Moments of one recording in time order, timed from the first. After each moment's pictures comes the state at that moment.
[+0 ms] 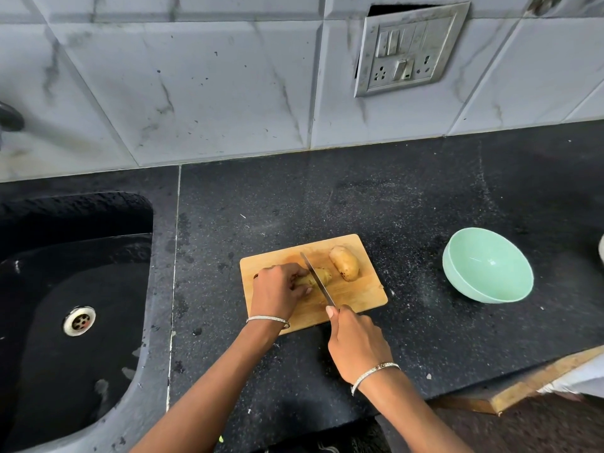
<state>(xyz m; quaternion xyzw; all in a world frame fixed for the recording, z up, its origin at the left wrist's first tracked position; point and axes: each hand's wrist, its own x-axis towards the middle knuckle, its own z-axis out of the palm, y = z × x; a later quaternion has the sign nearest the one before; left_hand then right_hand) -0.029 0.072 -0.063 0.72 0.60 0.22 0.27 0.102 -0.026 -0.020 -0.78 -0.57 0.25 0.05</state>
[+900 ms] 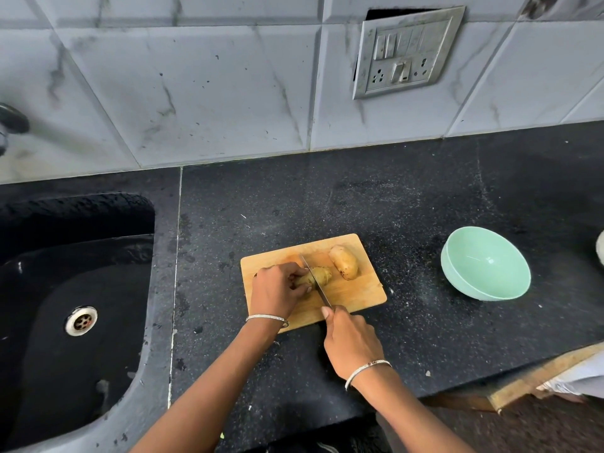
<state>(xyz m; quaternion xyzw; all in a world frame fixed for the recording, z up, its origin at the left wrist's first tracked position) -0.031 0.070 -0.065 0.72 0.60 0.23 0.27 0.097 -0.025 -0.034 -0.78 -0.57 0.26 0.05</state>
